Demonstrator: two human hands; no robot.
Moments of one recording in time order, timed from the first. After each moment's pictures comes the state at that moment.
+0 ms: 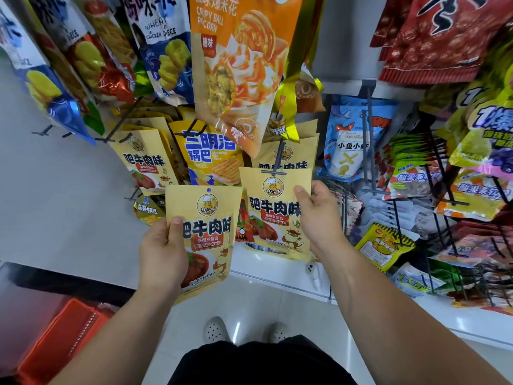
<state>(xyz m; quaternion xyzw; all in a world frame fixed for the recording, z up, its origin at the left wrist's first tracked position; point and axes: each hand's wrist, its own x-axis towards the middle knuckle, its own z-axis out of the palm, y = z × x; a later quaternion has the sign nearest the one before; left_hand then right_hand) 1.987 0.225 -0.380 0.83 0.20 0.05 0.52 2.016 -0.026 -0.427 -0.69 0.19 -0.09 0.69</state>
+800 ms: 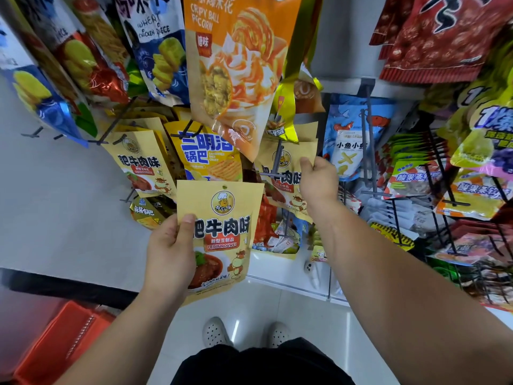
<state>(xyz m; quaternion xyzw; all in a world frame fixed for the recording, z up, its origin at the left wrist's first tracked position) 1.986 0.206 -0.366 0.80 0.15 0.01 0.59 2.095 -0.047 -0.431 -0.76 0.28 -0.14 0.57</state>
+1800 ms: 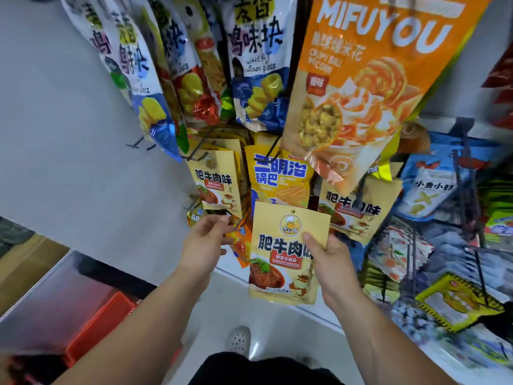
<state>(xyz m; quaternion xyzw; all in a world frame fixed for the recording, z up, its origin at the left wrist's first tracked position) 2.050 0.294 -0.372 0.75 0.23 -0.04 0.61 2.023 0.078 -0.422 -0.60 0.21 0.05 0.77</state>
